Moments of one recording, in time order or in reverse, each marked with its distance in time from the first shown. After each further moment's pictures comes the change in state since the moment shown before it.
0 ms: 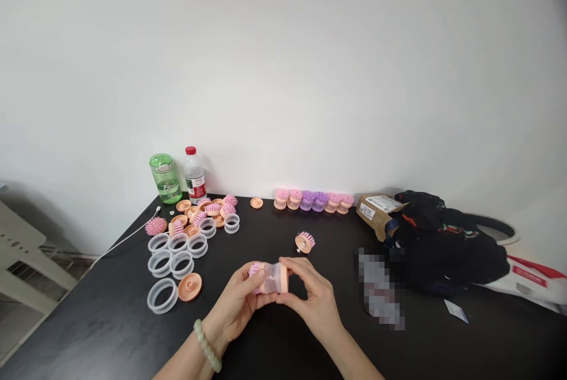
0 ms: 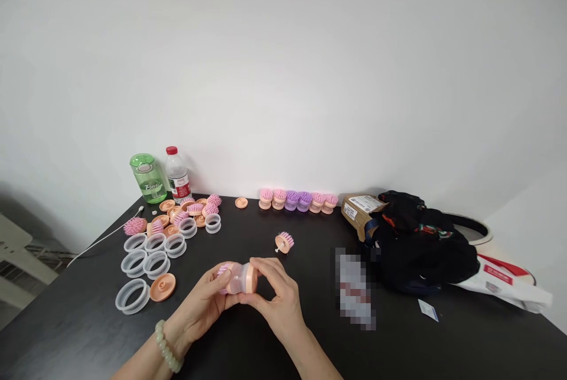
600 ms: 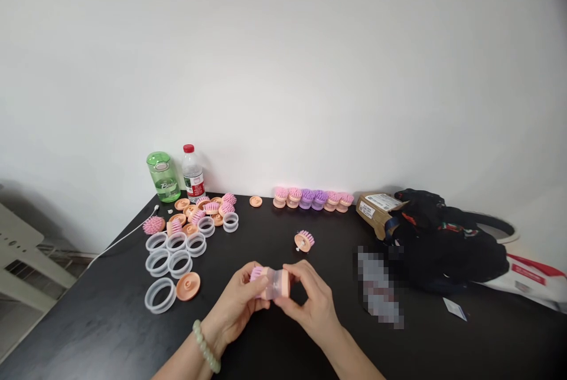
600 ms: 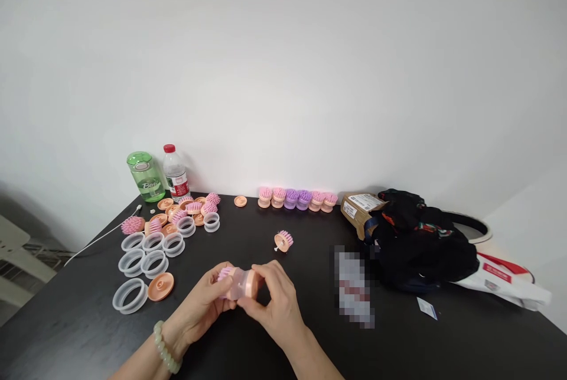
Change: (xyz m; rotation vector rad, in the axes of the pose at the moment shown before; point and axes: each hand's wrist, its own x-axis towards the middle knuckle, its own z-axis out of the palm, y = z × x) left_hand -0.002 0.001 0.007 0.152 -0.024 0.006; right_hand -0.003 -0.004 -0.002 -0.139 -0.015 -0.081
